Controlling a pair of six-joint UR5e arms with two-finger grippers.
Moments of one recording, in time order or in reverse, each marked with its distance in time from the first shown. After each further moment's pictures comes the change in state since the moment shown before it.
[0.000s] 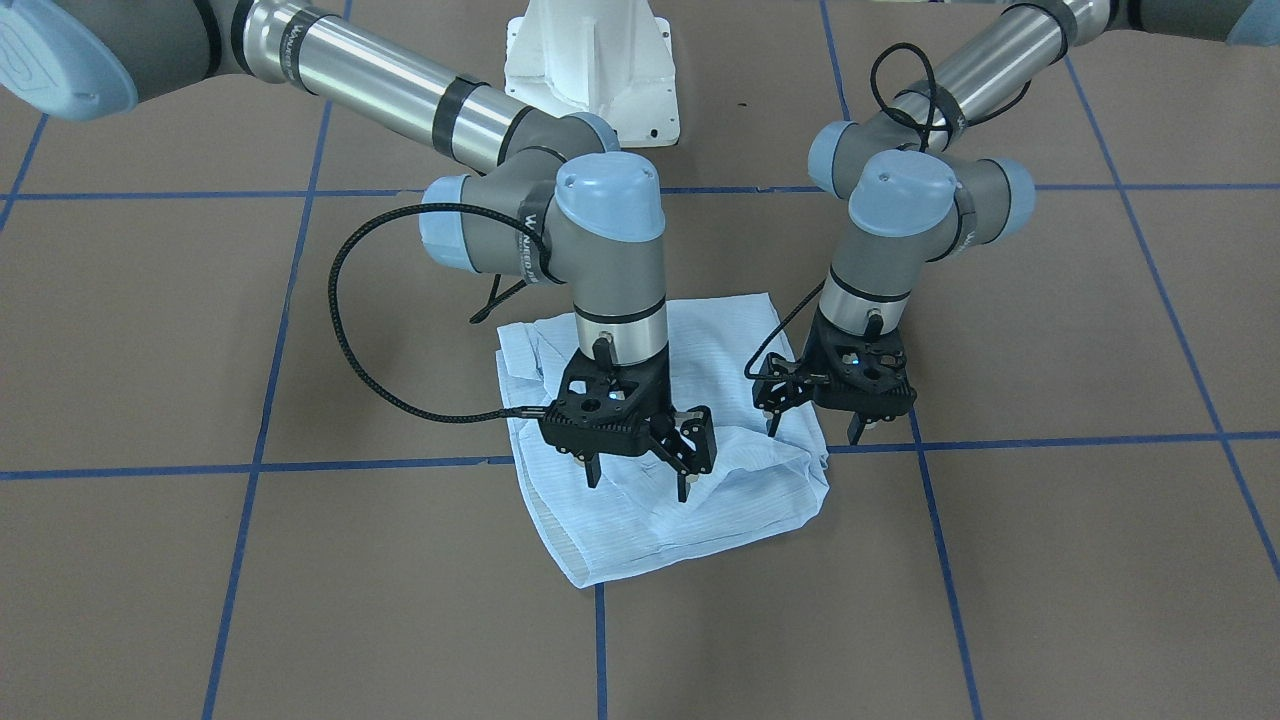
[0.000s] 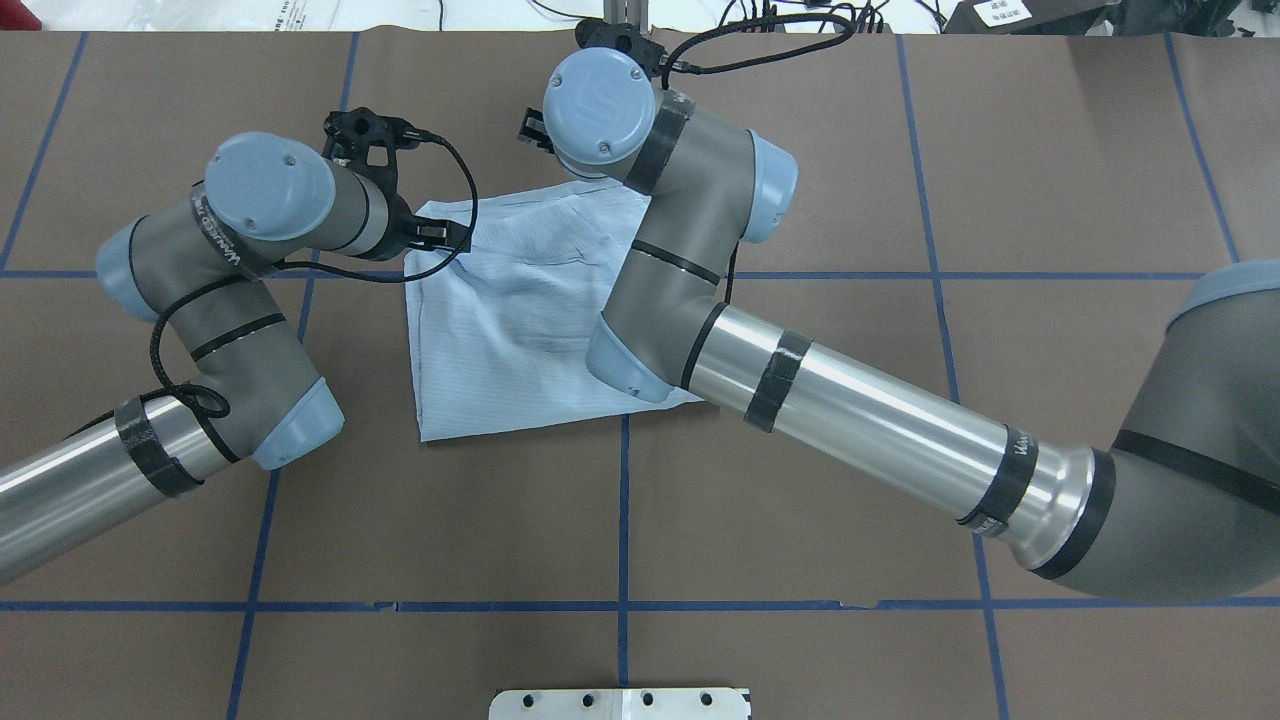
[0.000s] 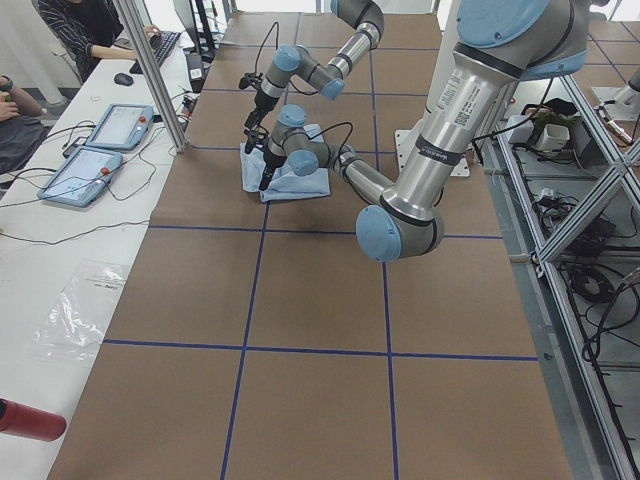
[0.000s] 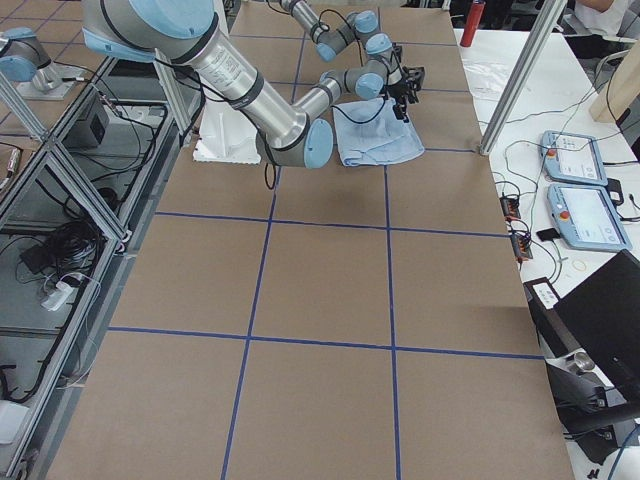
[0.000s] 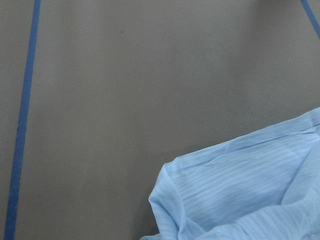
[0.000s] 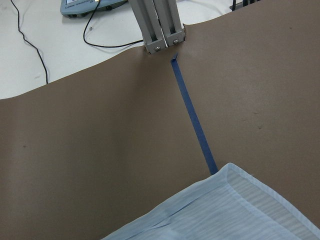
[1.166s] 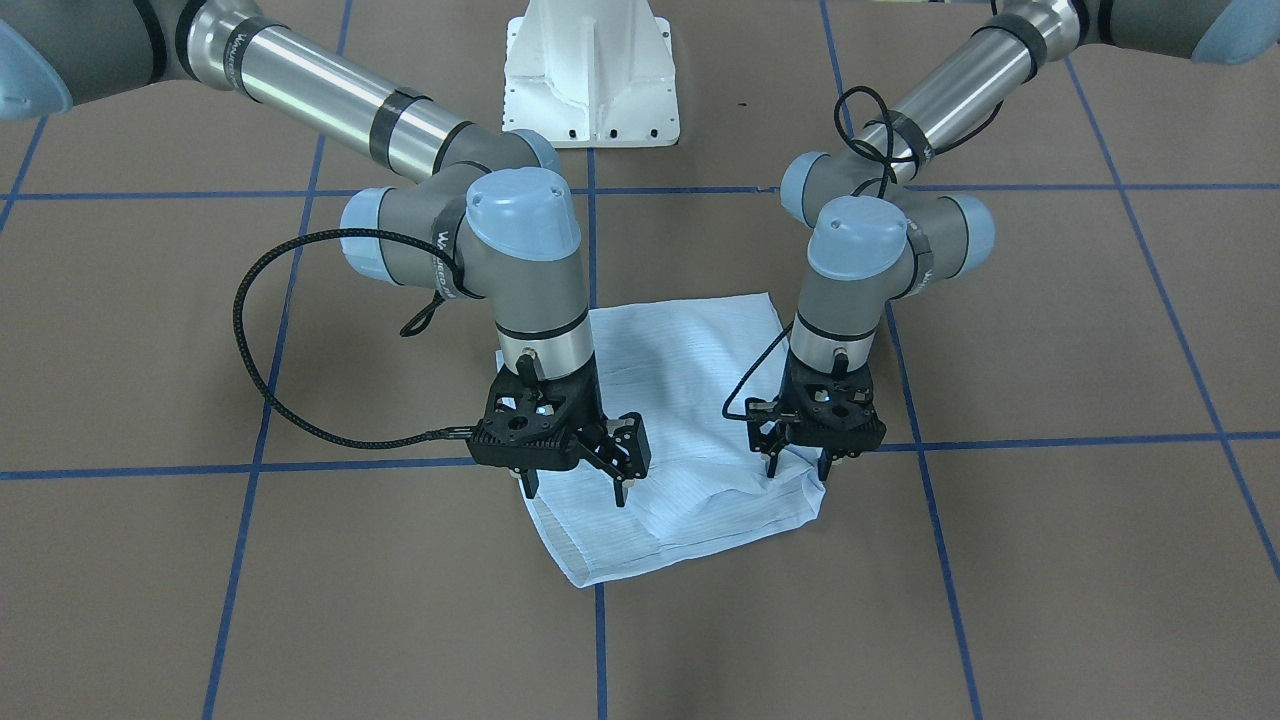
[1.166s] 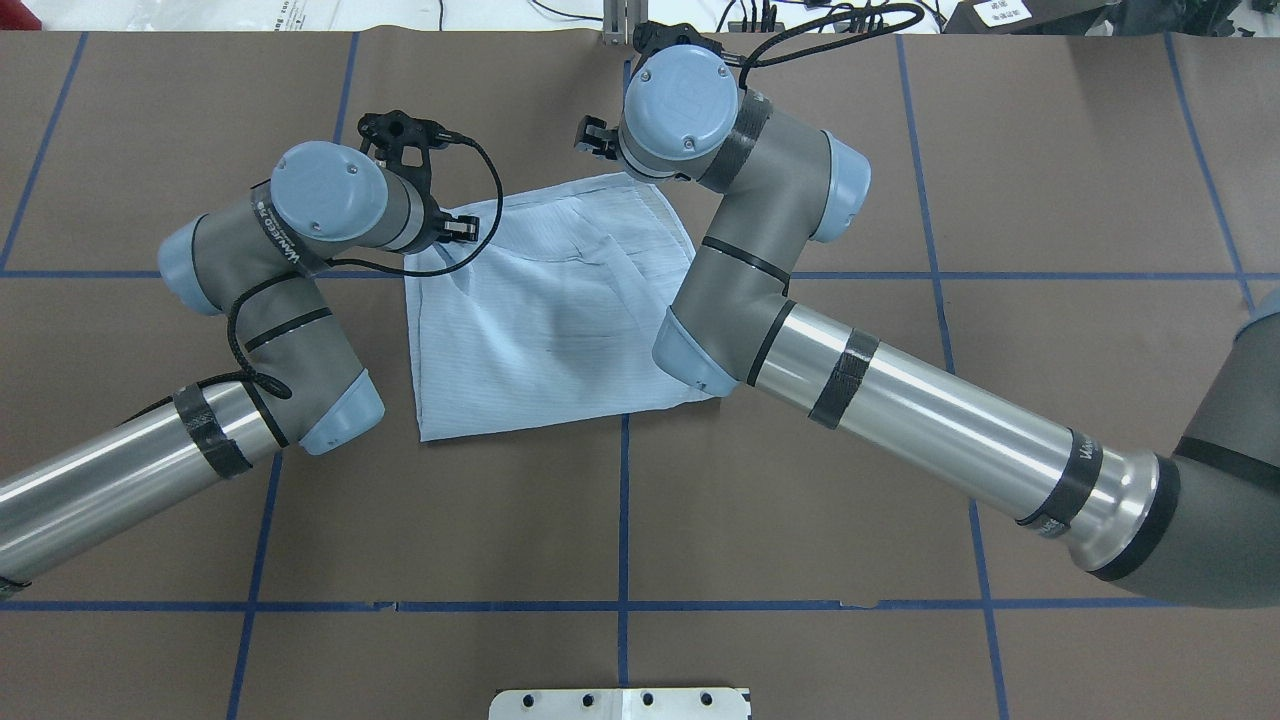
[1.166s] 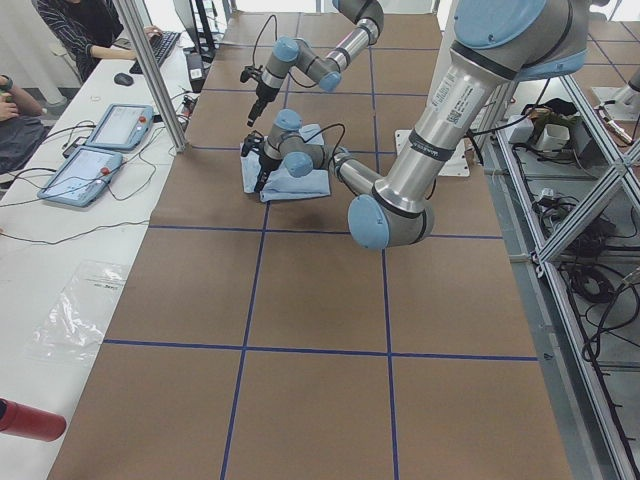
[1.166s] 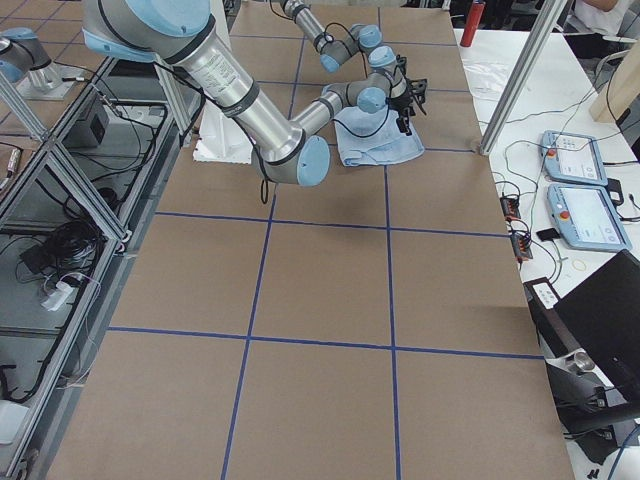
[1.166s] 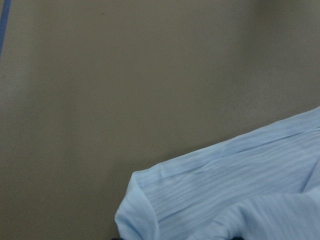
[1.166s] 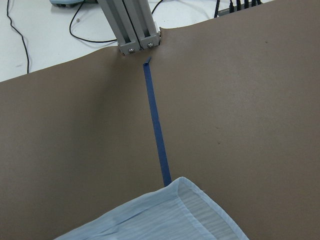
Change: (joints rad) left arm 0.006 -0.082 0.148 -0.035 0.072 -0.004; right arm 0.027 -0.089 0.075 0.009 0.033 -0.076
